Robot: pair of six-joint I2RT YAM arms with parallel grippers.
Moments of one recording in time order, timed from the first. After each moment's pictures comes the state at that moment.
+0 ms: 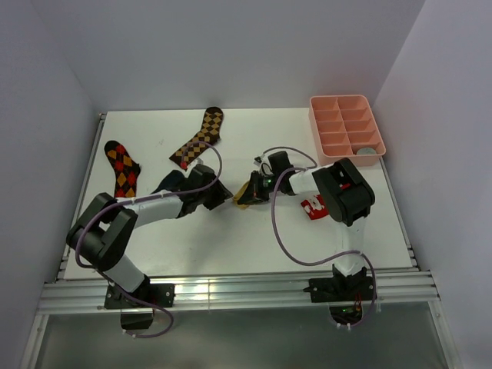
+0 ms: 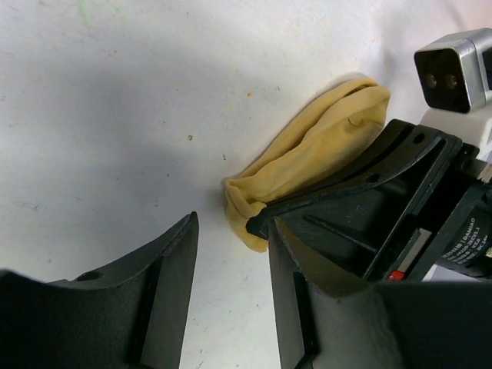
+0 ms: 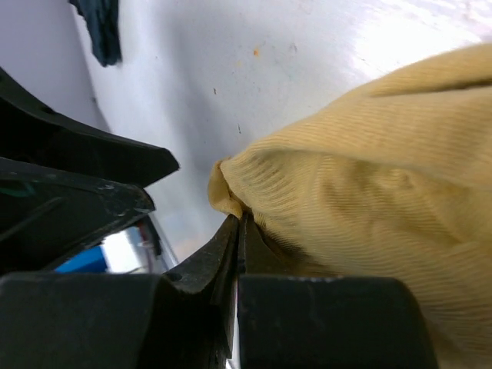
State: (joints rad) left arm -0.63 1.60 0.79 0.05 -0.05 -1.12; right arm 0.45 2.01 0.99 0.17 -0.79 0.68
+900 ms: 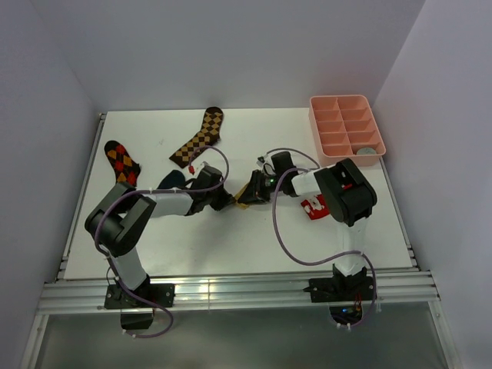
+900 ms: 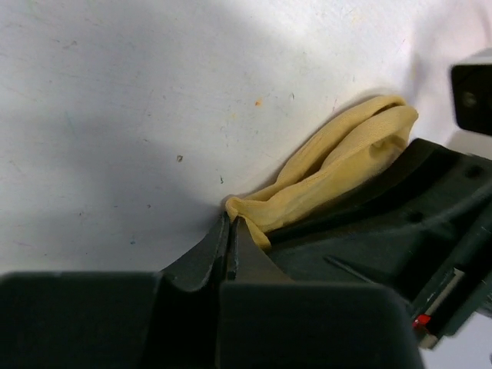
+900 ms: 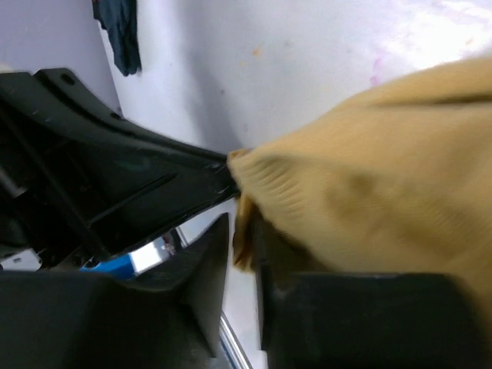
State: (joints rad) left arm -0.64 1.76 0.83 0.14 -0.01 -1.20; right arm 0.42 2.03 0.97 0.26 -0.84 0.80
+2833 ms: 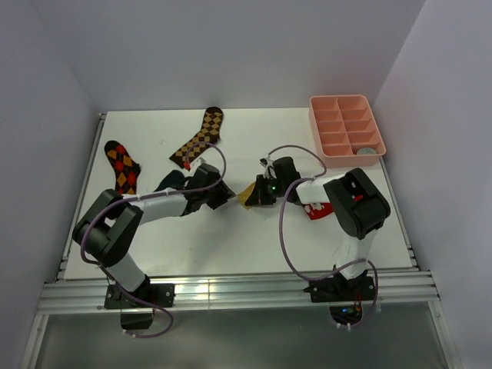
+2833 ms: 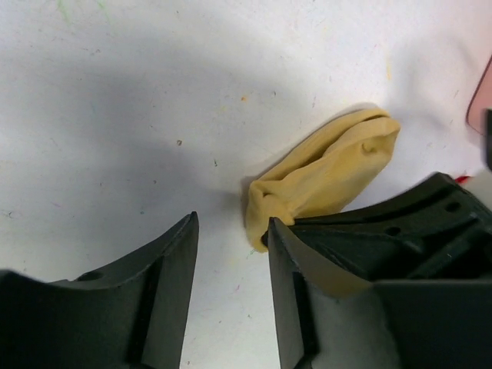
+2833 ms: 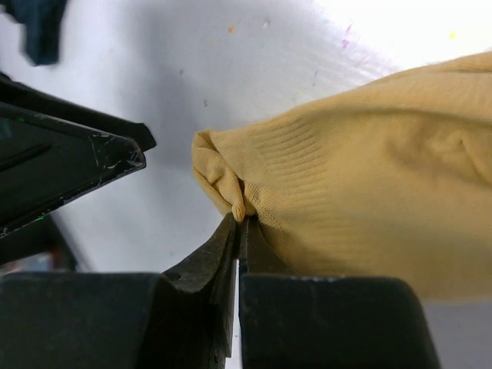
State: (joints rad) left arm -0.65 1.65 0.84 0.03 -0.07 -1.16; right arm 0.48 1.82 0.82 0.21 -0.52 0.51
